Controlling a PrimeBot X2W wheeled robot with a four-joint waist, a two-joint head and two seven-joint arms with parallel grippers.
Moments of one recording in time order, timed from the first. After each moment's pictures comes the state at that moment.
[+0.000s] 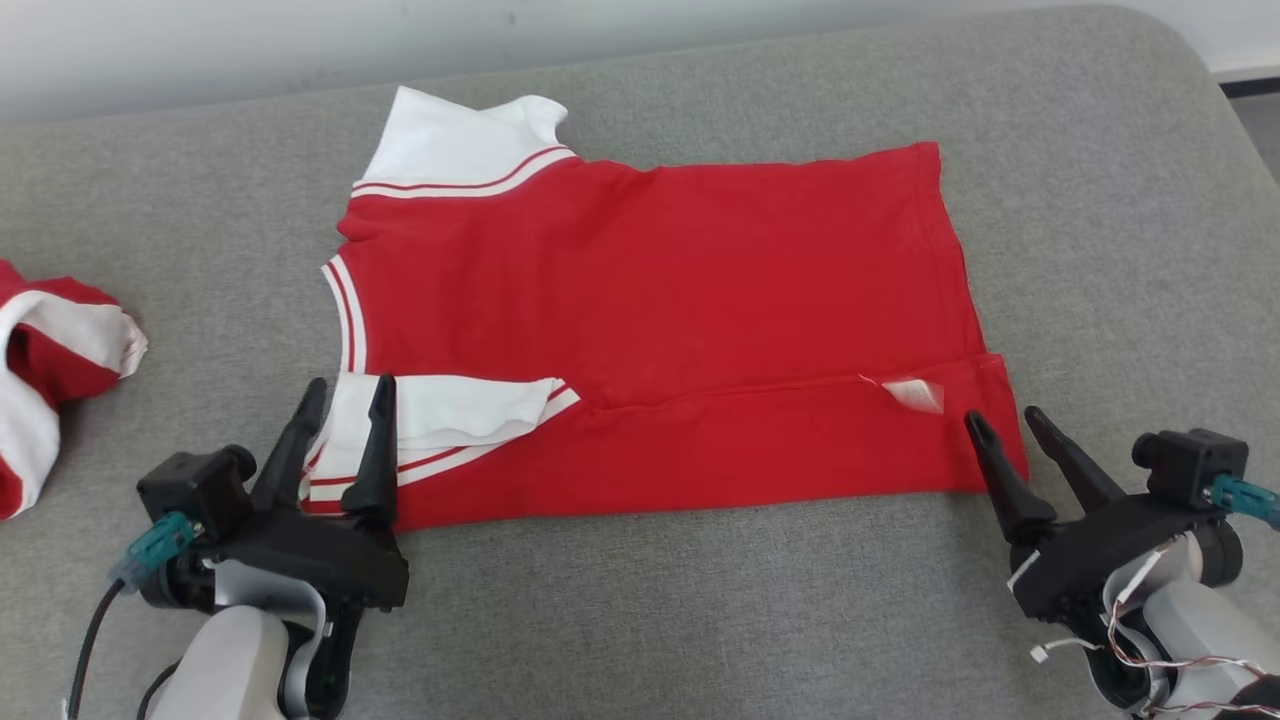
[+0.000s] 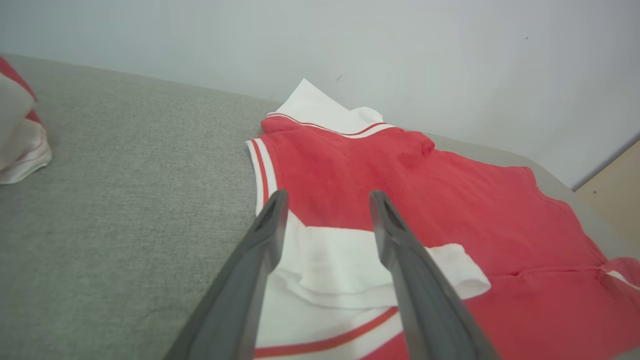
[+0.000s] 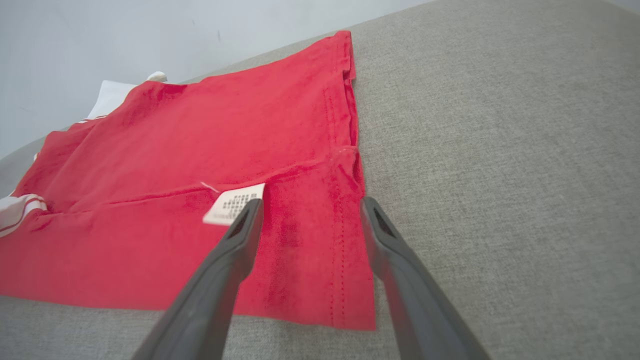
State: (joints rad) left arm -0.41 0.19 -0.20 0.41 -0.53 -0.07 -0.23; right arm -0.44 -0.47 0.51 0.51 0.88 0.13 -0.18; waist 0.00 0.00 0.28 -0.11
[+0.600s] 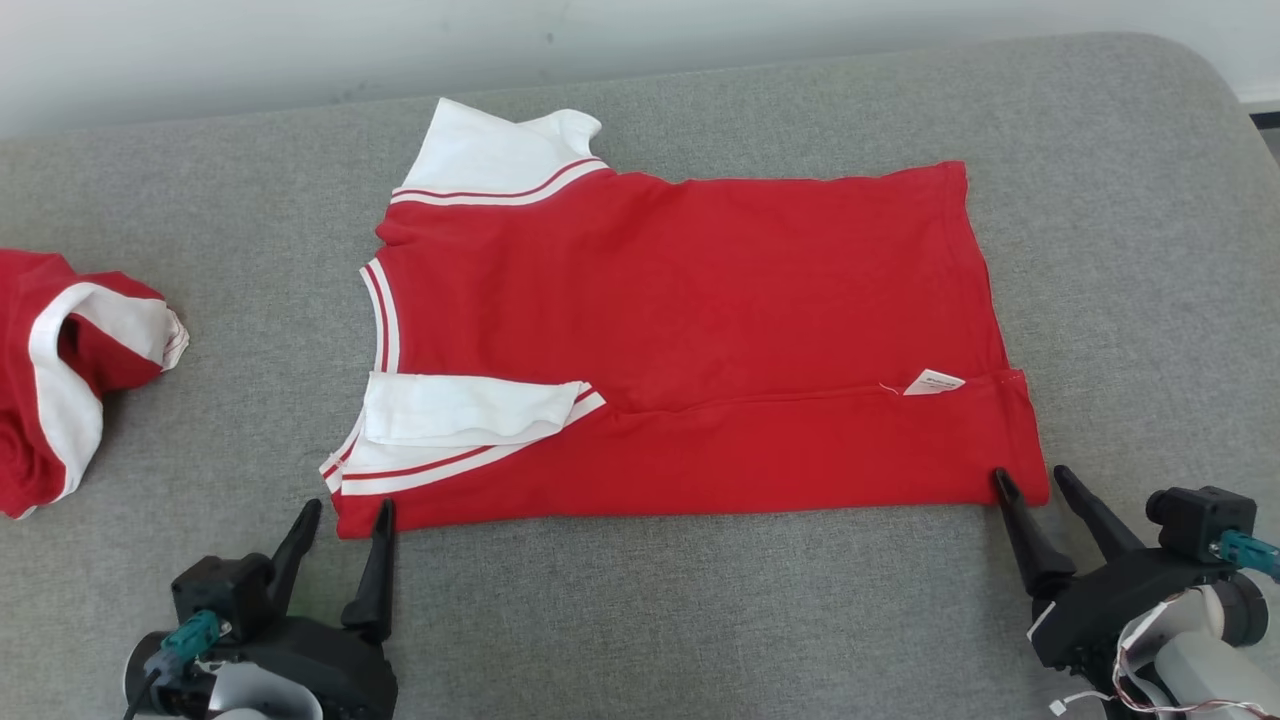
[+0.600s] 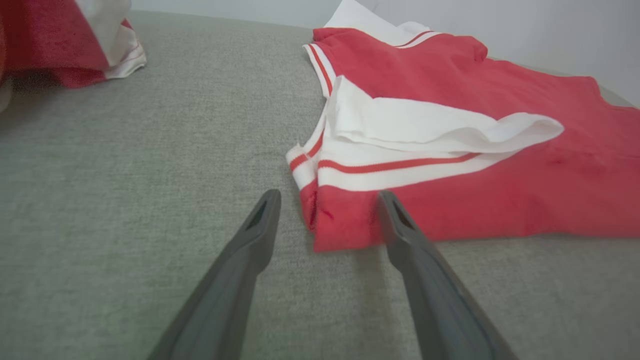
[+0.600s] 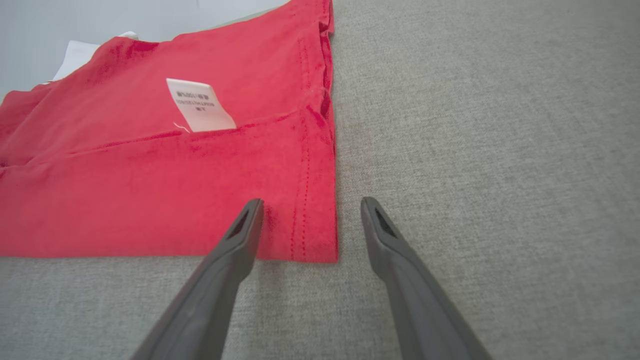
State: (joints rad) left arm -0.27 0.23 -0.23 0.45 -0.43 -0.05 -0.25; right arm -0.39 -0.48 0.53 0.61 0.86 0.13 -0.24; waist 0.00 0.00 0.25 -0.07
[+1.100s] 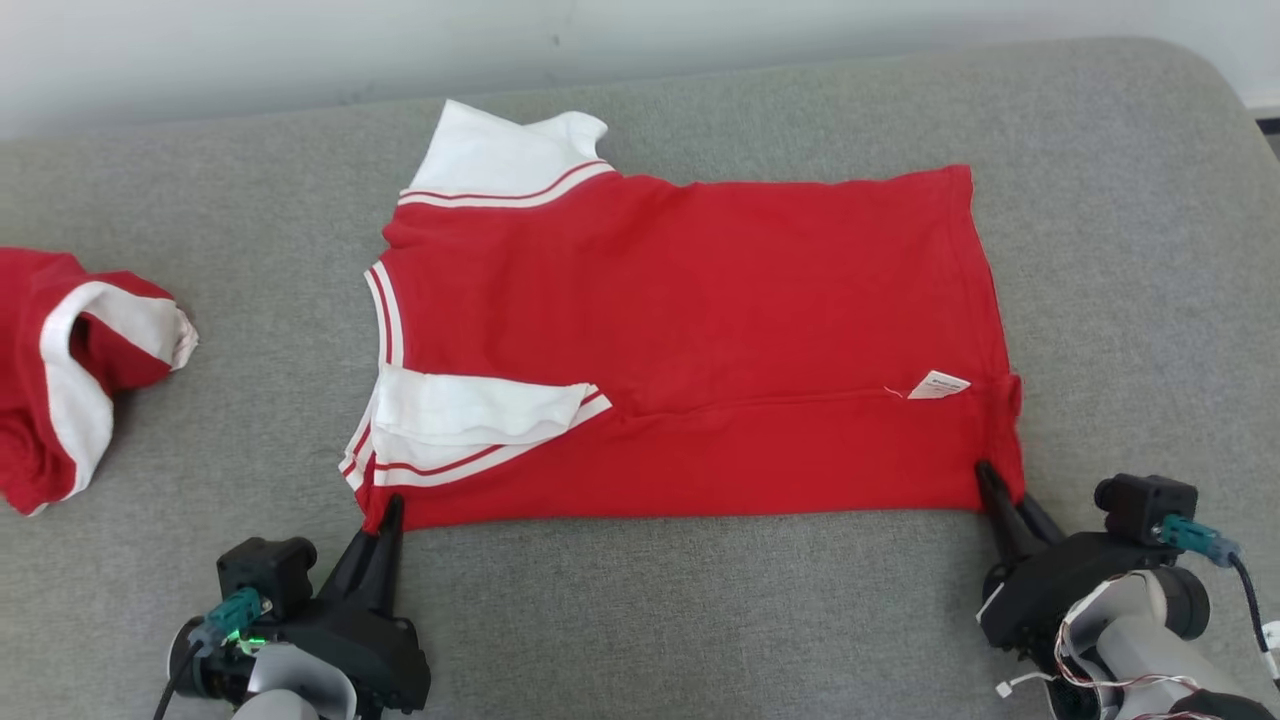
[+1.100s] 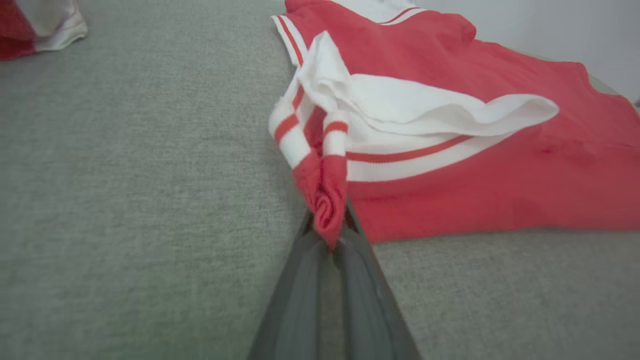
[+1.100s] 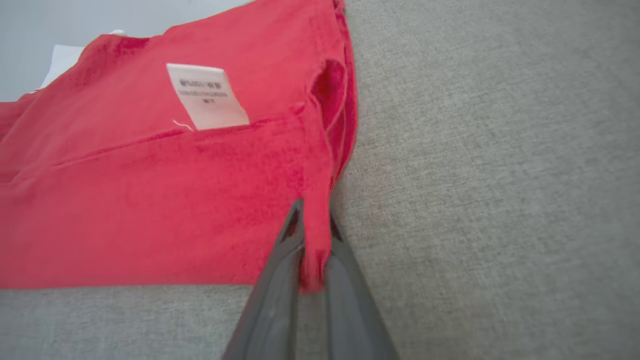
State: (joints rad) left arm -0.34 0.19 -0.27 0.56 -0.44 -0.07 -0.24; right arm -0.48 -0.37 0.56 0.78 0.87 0.13 -0.26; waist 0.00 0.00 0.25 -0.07
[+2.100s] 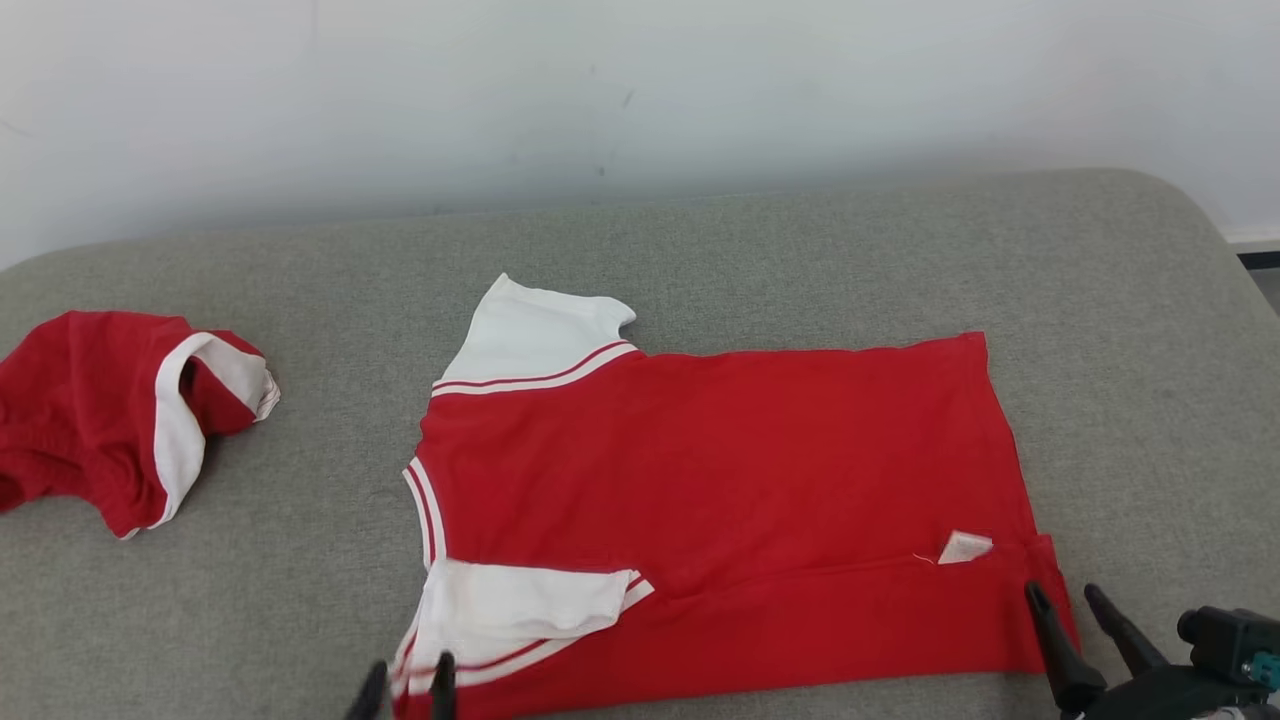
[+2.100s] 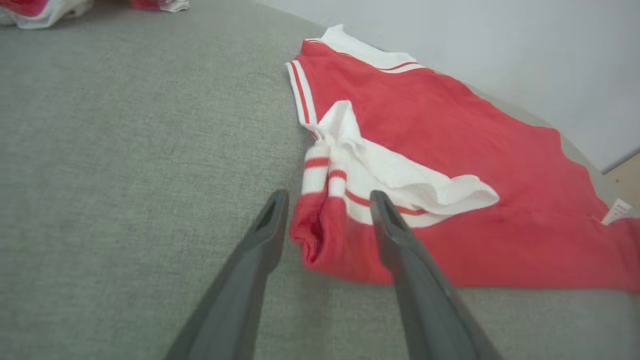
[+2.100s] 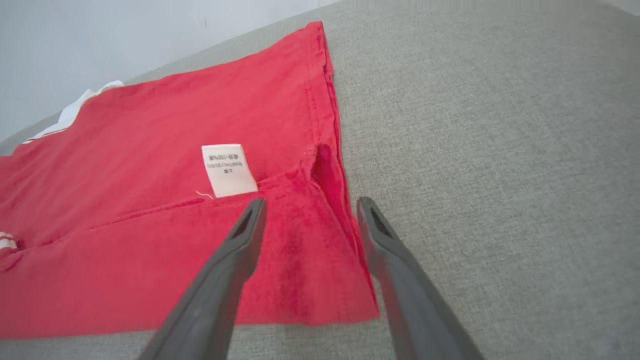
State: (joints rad) left arm 0.05 0.10 -0.21 0.30 -0.46 -0.03 -0.26; right arm -0.16 -0.46 0.41 0.56 0.85 0.13 -0.23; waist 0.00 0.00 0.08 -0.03
